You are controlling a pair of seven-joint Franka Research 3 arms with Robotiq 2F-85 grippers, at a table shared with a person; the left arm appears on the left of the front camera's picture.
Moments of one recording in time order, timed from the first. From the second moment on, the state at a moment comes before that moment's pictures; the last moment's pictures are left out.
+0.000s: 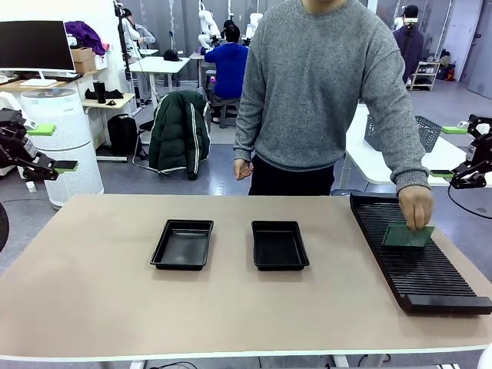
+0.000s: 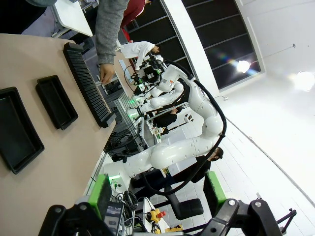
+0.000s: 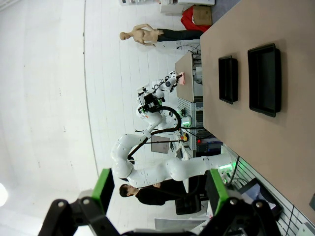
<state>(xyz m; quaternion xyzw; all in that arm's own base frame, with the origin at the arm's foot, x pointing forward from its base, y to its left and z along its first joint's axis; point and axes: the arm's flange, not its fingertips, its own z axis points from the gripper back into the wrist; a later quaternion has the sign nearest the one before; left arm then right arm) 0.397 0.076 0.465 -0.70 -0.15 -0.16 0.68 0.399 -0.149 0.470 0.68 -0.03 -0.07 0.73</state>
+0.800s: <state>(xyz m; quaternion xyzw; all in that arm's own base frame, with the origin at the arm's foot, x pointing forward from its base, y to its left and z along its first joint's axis) 0.397 0.076 0.465 -0.70 -0.15 -0.16 0.68 0.399 -0.149 0.470 0.68 -0.03 -0.07 0.73</state>
